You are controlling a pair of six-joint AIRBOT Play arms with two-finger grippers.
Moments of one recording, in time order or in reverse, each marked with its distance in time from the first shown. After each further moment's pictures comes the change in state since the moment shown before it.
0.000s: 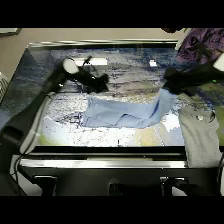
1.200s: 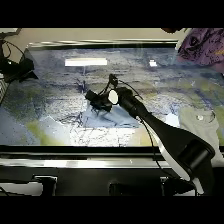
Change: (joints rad) left arm 0.487 0.295 -0.004 0.237 -0.320 0.204; right arm 0.622 -0.444 0.000 0.111 -0.654 0.322
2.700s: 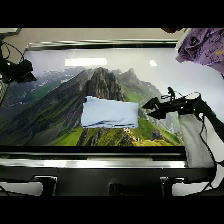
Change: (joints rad) left arm 0.024 -0.011 0.000 0.014 0.002 0.022; right arm -0.841 0.081 -0.478 0.525 0.446 -1.006
